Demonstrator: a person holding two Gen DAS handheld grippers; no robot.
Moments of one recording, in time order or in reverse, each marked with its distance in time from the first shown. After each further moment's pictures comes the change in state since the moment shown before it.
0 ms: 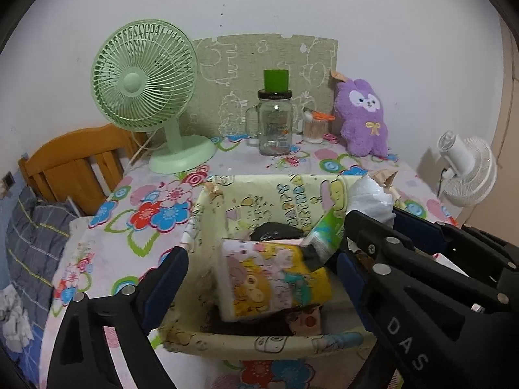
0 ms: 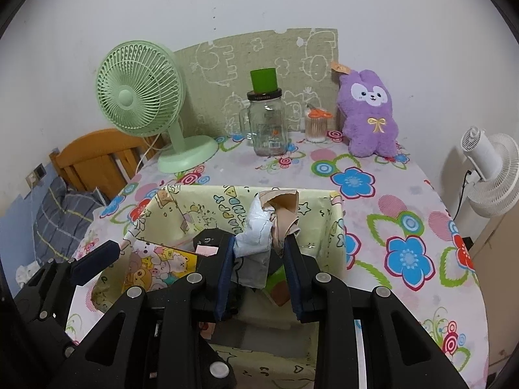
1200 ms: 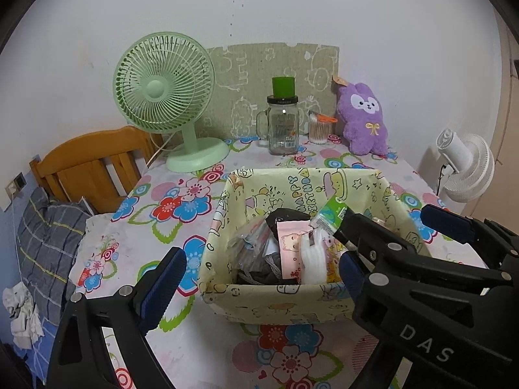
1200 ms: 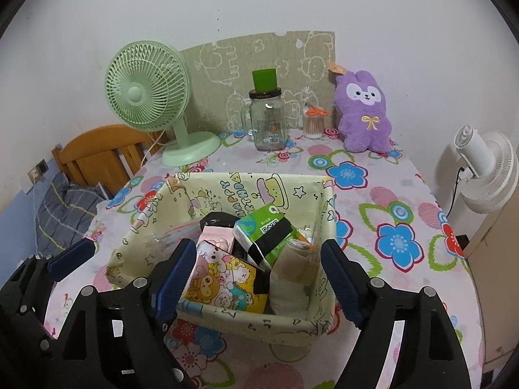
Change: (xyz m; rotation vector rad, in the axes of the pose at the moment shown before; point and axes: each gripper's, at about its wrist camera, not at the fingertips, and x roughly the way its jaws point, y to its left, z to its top) left arm -0.043 0.009 -0.015 0.003 -0.022 0.015; right arm -0.037 0.000 -0.013 0.009 -0.007 -0.014
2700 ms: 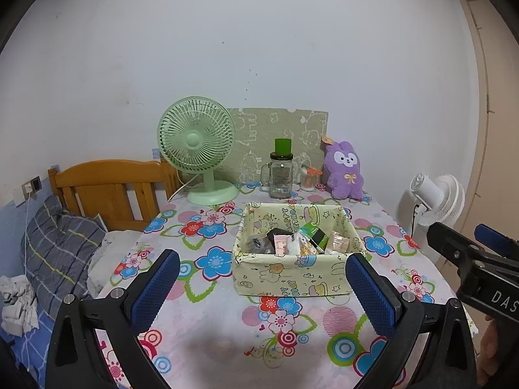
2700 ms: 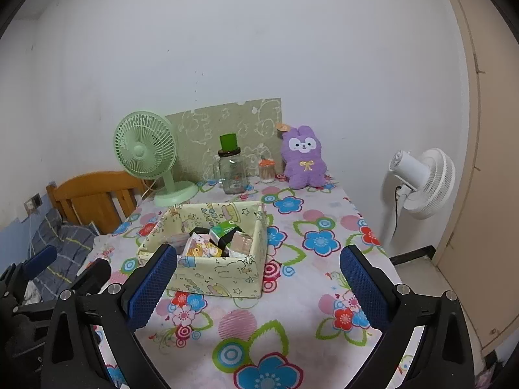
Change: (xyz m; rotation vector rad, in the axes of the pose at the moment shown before) left arm -0.140 0.017 -0.046 -0.059 -0.237 -0.024; right arm -0.168 -0.025 -0.057 0.053 -0.245 -0.123
